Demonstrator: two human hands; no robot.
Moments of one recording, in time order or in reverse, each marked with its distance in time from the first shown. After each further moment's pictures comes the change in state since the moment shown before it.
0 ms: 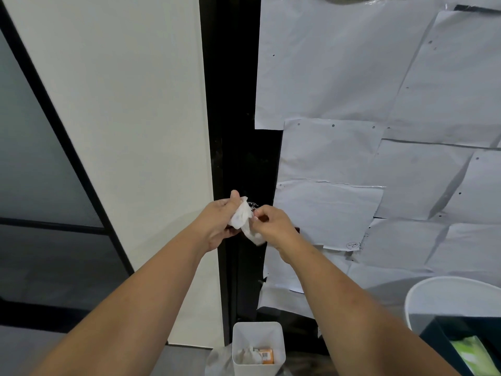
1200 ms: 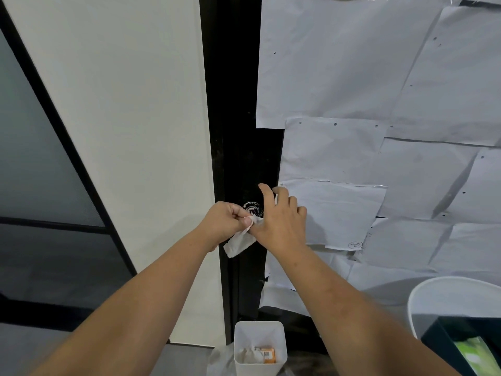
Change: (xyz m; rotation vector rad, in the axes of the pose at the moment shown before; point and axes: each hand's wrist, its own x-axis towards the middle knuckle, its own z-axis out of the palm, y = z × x) left_hand 0.000 -0.008 0.001 0.501 0.030 0.204; right_hand 0.006 0.008 0.006 -0.951 0.485 -0.353
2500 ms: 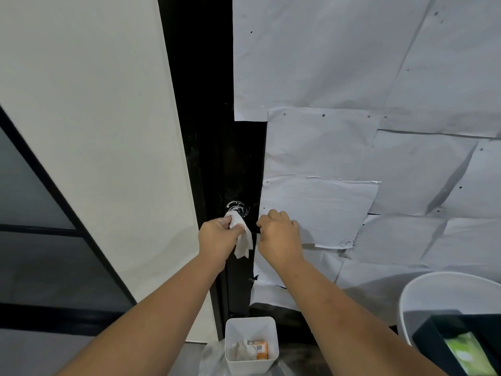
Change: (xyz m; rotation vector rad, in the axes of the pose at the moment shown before) left_hand 0.024 -0.038 0.066 -0.157 0.385 -0.165; right_hand -0.007 0.048 0.035 0.067 -0.163 -0.026
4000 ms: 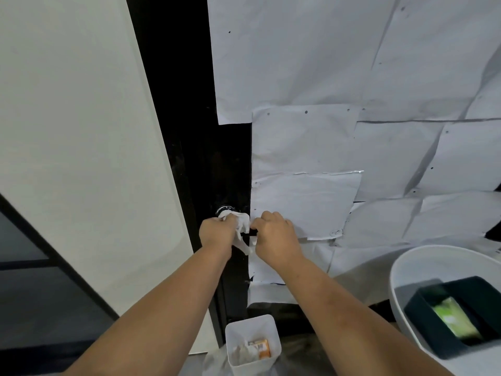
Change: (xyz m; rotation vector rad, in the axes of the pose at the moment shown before) left_hand 0.030 0.023 0.021 -0.055 0.049 -0.326; right_hand -0.002 -0.007 -0.008 -0.003 -0.068 0.038
